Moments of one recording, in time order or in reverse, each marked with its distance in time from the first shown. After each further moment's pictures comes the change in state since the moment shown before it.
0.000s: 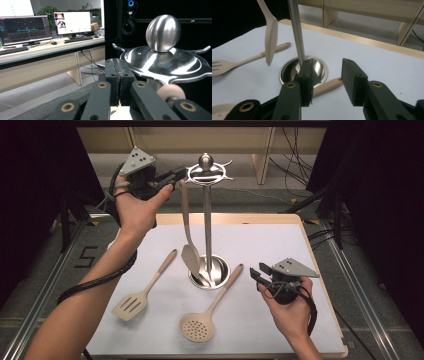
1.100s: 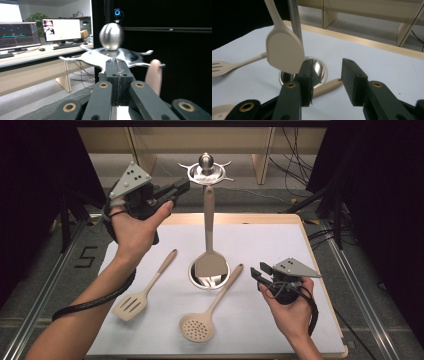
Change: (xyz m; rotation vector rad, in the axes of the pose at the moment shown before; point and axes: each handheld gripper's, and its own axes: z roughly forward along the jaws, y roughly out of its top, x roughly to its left) left arm -0.032 -0.006 -0.032 -0.064 -0.072 -0.015; right arm -0.001 0.001 -0.001 -0.025 0.023 -0.028
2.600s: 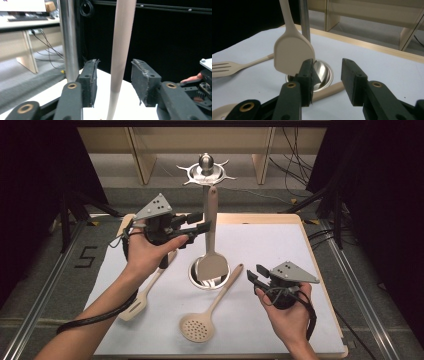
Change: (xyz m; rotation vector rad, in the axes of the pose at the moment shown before) left arm -0.013 -0.058 0.007 0.161 -0.237 -0.057; right arm 0.017 0.001 -0.009 -0.006 0.004 0.013
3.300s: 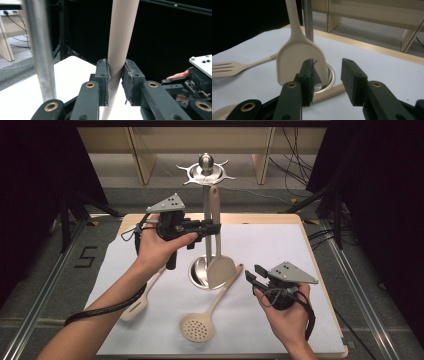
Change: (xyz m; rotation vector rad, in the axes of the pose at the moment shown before) left arm 0.002 -0.001 0.026 0.100 -0.114 -0.097; right arm 0.002 0.001 0.001 -0.019 0.019 -0.040
